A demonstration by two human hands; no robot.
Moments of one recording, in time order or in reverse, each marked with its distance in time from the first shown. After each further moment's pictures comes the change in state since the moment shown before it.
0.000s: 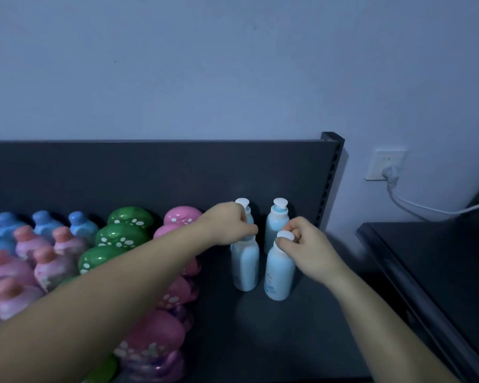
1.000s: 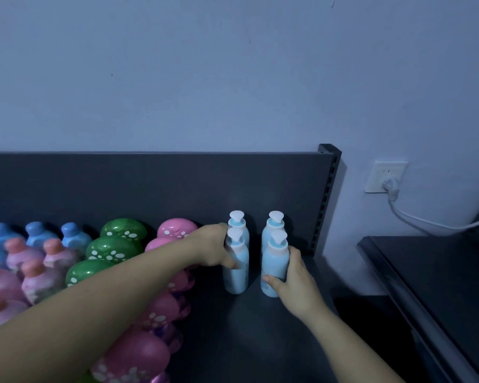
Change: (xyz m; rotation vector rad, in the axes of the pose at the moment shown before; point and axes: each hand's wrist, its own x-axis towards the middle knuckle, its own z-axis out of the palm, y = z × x) left_hand 0.018 -0.037 0.026 0.002 -0.092 -0.043; right_hand 0.011 0.073 0.046 -0.039 0.012 -0.006
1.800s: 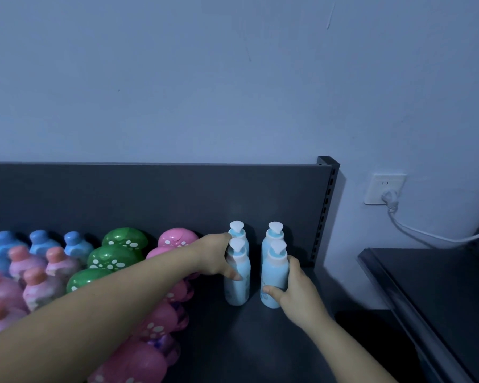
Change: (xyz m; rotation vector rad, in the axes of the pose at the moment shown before) left_hand 0.006 -0.003 0.001 -0.012 -0.054 0.028; right_hand 0.005 0.003 -0.002 -0.038 -0.019 0.001
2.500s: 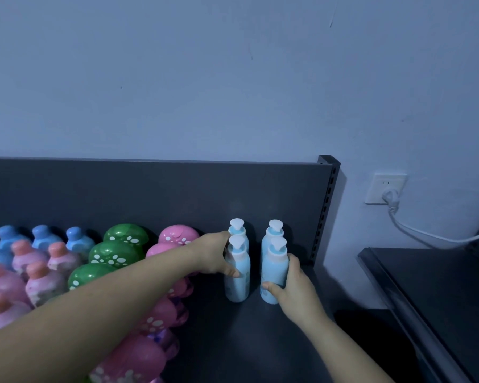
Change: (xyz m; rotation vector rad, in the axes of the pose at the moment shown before) left_hand -0.006 0.005 -0.004 -0.037 0.031 0.003; right_hand 0.003 -0.007 -0.002 -0.003 0.018 0.026
